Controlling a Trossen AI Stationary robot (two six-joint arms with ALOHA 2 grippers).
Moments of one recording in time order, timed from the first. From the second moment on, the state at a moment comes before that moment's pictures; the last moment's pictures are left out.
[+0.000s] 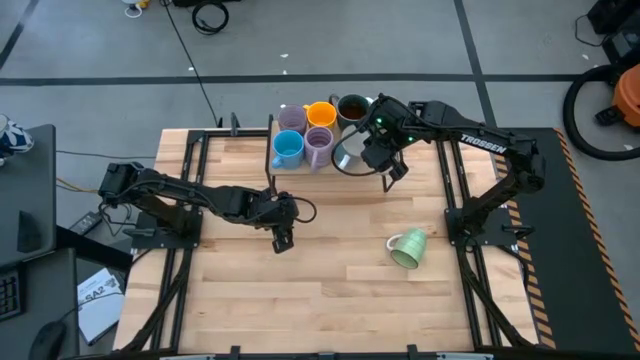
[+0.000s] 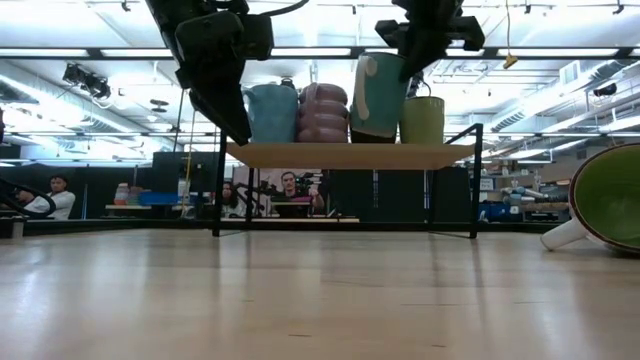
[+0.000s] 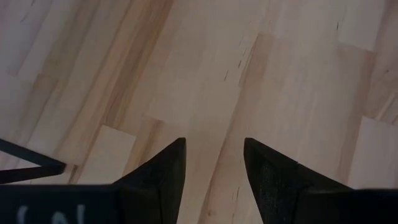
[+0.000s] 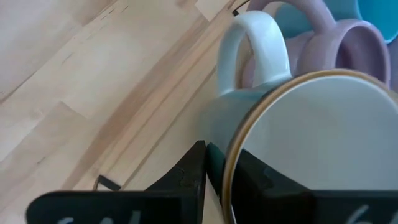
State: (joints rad) left arm -0.13 1.49 1.06 -0.61 -0.24 -0.40; right arm -0.37 1.49 1.58 -1.08 -0.10 -1.10
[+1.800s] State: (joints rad) left arm -0.13 1.49 1.06 -0.60 -0.24 -0.40; right arm -0.37 1.49 1.51 -0.91 0.01 -1.05
